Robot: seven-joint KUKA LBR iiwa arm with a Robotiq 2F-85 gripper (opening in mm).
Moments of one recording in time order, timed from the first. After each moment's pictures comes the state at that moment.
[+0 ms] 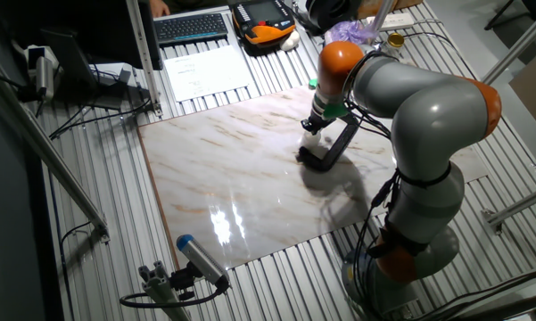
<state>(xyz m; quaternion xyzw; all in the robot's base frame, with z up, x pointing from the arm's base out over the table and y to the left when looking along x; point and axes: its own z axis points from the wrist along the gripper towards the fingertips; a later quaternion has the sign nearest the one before) 0.521 0.023 0.118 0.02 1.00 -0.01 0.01</state>
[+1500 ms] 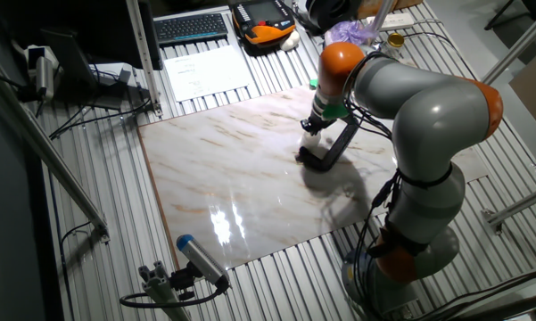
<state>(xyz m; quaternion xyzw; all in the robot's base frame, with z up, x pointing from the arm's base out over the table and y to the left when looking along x) 0.518 0.024 0.118 0.03 1.00 0.01 0.01</state>
